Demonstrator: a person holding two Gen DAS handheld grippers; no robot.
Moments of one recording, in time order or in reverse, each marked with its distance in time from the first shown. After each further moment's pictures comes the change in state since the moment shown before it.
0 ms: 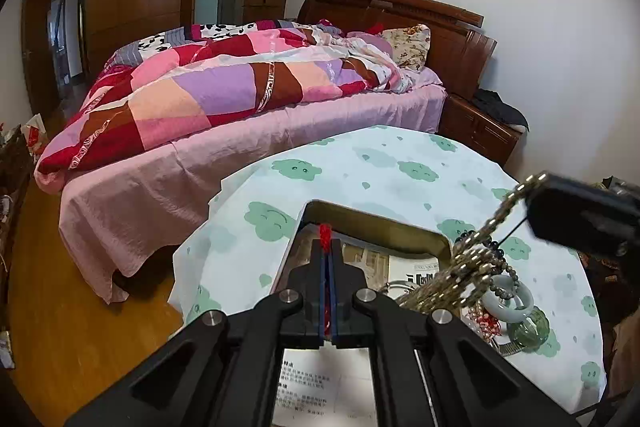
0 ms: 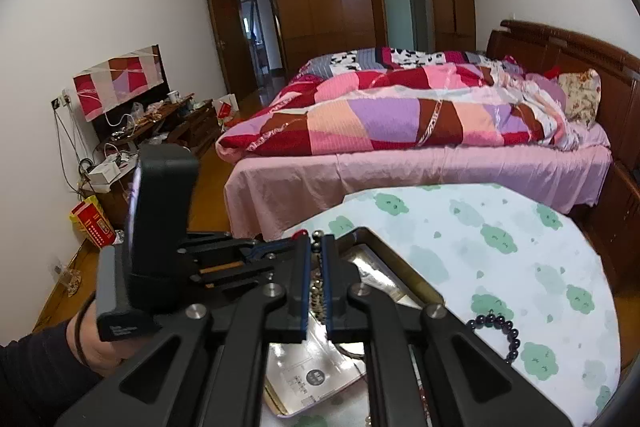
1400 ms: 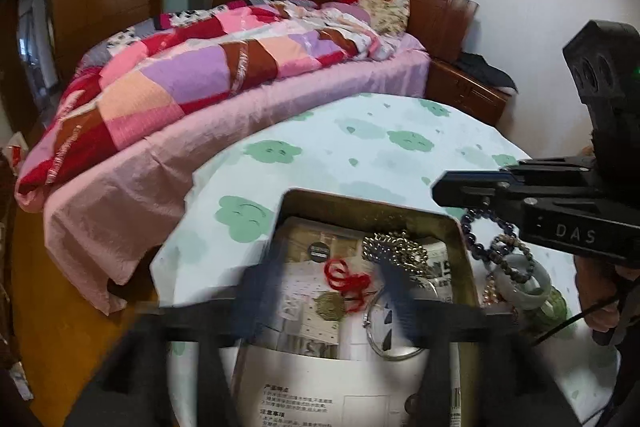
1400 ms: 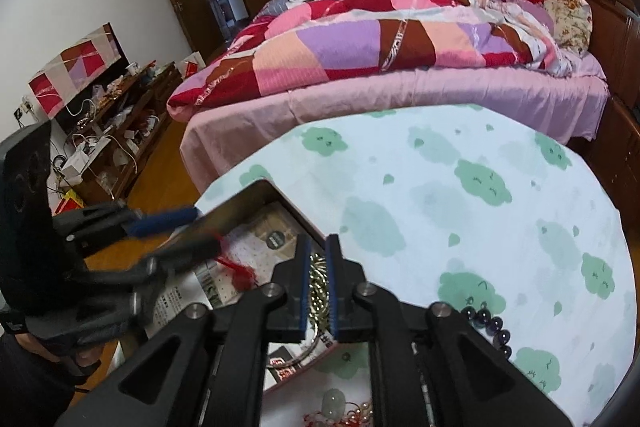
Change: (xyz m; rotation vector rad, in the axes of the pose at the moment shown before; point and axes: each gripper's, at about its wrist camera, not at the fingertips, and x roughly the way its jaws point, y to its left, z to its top) left arm 0.033 -0.010 0.004 0.097 0.078 -0.025; right arm 0.069 -0.095 -0.017 0.132 0.226 -0.031
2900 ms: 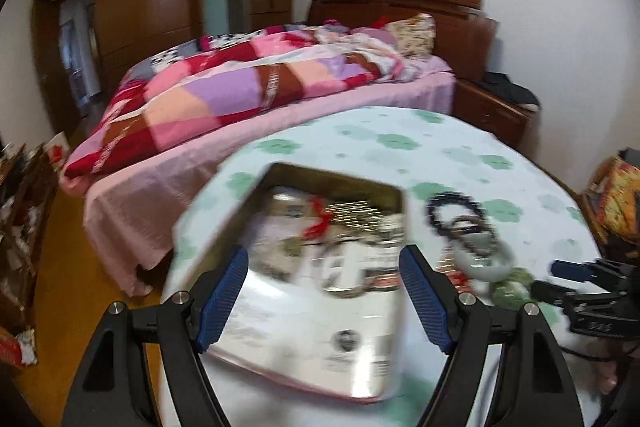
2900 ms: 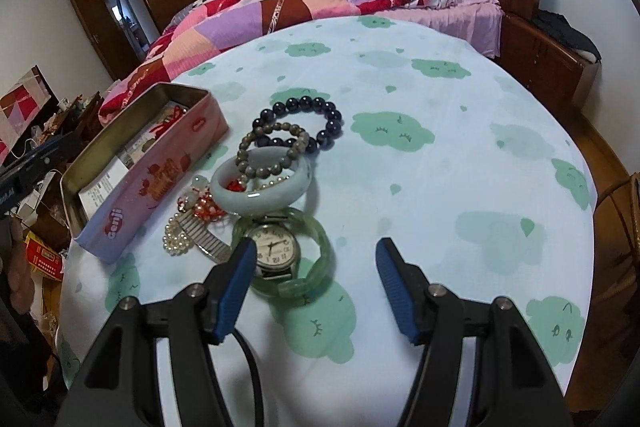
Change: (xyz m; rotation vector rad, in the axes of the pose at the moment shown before) left arm -0.056 -0.076 -0.049 -0.013 -0.087 0.122; right arm -0.087 -0.058 -0.163 0.244 -0.003 -0.230
